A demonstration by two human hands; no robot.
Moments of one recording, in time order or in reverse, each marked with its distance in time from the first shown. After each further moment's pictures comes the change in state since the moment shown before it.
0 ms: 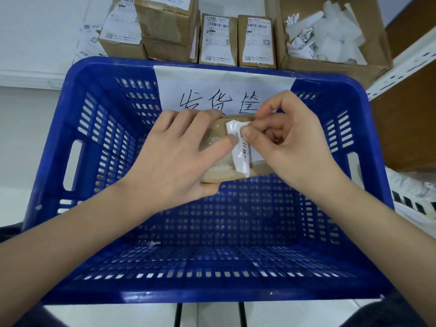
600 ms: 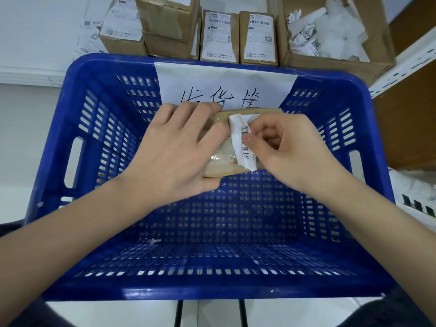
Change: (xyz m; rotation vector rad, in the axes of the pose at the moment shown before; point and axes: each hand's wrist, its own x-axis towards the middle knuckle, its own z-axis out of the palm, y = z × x) left_hand 0.004 -0.002 -0.003 -0.024 -0.012 -0.027; right_hand 0.001 0.003 0.000 -0.220 -0.124 0.026
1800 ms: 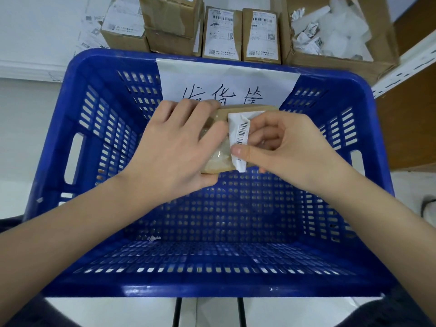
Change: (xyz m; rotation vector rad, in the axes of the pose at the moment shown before) left_hand -0.003 0.000 0.002 0.069 0.017 -0.023; right_hand -0.002 -0.004 -0.003 0.148 -0.111 0.083
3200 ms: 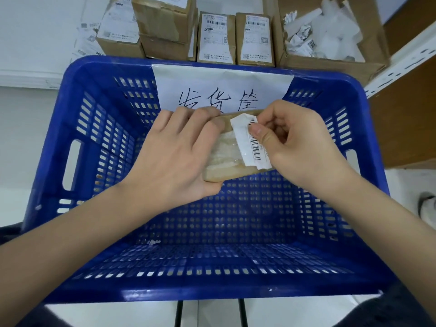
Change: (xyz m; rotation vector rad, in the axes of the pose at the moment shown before) left_hand 0.000 0.007 0.002 -0.190 0.049 -0.052; right_hand 0.001 0.007 -0.007 -0.257 0.226 -0.175
